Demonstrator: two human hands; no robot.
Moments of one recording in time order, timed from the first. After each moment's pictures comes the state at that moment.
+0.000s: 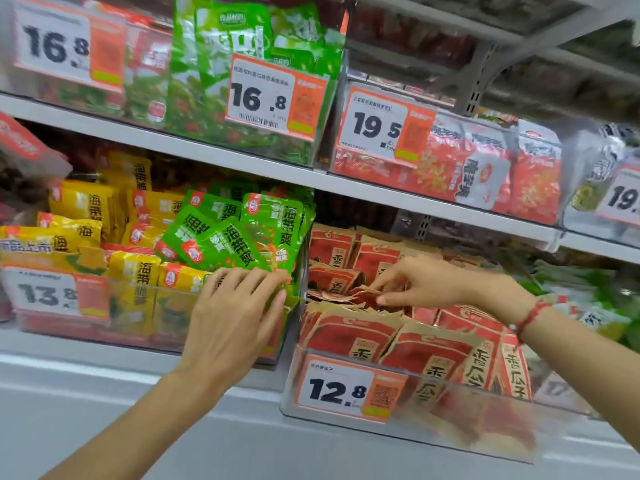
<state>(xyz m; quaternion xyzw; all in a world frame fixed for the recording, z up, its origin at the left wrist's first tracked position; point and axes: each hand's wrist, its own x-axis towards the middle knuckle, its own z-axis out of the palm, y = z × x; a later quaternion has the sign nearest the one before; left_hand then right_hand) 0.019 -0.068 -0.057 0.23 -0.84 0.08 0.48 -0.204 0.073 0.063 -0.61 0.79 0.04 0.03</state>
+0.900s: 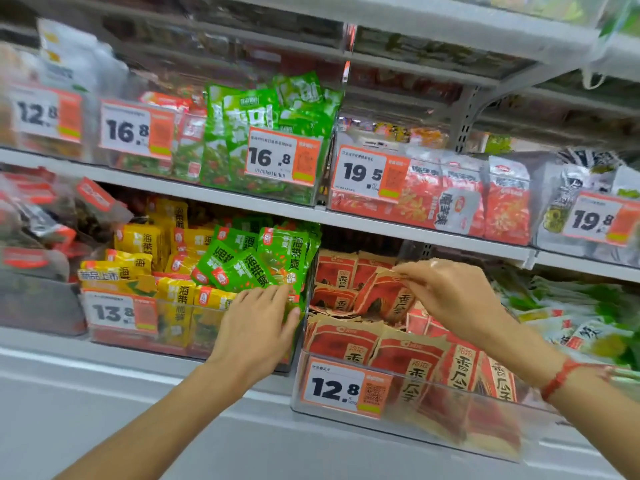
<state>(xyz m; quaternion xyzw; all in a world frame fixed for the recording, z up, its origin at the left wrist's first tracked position) 0.035 -0.034 -0.018 0.29 -0.89 0.00 0.34 -0.169 0.131 0.070 -0.62 0.68 -0.15 -0.36</state>
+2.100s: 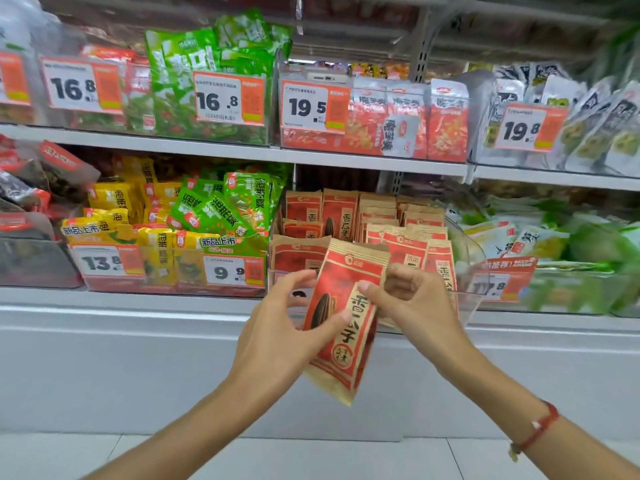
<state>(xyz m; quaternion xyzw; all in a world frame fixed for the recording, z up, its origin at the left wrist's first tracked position) 0.072 0.119 -0.022 0.26 -0.78 -0.46 0.34 -0.064 0.227 0.006 -0.43 0.68 -0.59 0.07</state>
